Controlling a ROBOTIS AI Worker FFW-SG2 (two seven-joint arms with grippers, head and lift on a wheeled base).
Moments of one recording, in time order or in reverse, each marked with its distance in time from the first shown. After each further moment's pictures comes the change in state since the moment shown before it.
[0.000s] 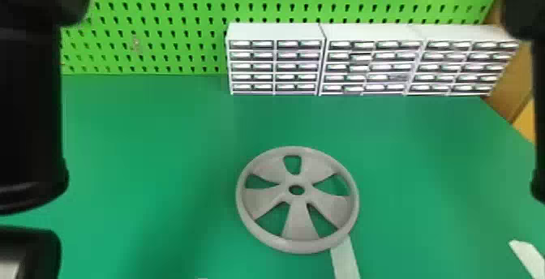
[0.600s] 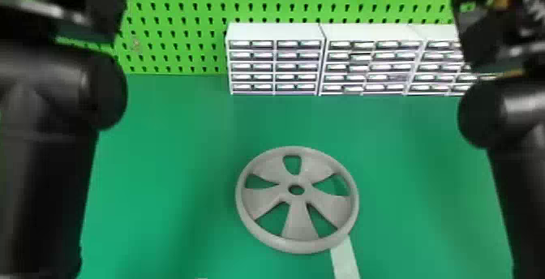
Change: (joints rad) left arm 0.274 -0.021 0.018 0.003 0.052 0.108 -0.001; right arm 0.310 0.038 -0.050 -0.011 -0.034 0.123 0.002
